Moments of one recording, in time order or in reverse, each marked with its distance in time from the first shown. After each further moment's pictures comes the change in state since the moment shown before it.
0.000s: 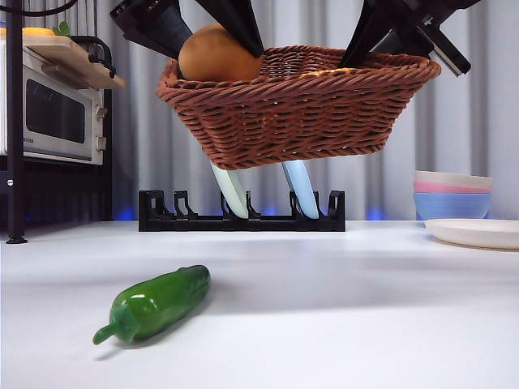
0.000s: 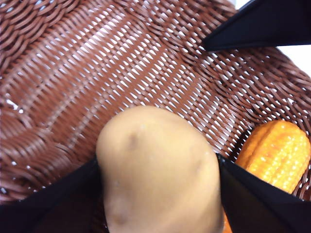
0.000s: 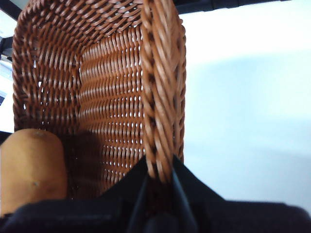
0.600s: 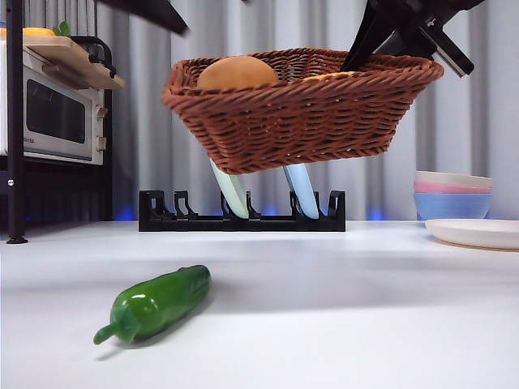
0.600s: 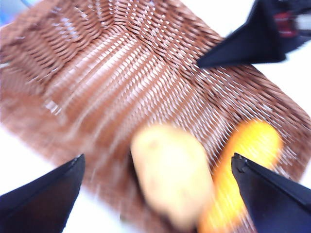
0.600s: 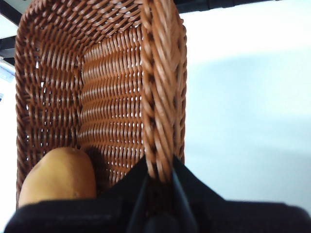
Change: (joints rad) left arm -0.001 -0.169 0.000 -0.114 -0.011 -0.008; right arm -0.001 0.000 0.000 -0.007 0.003 0.000
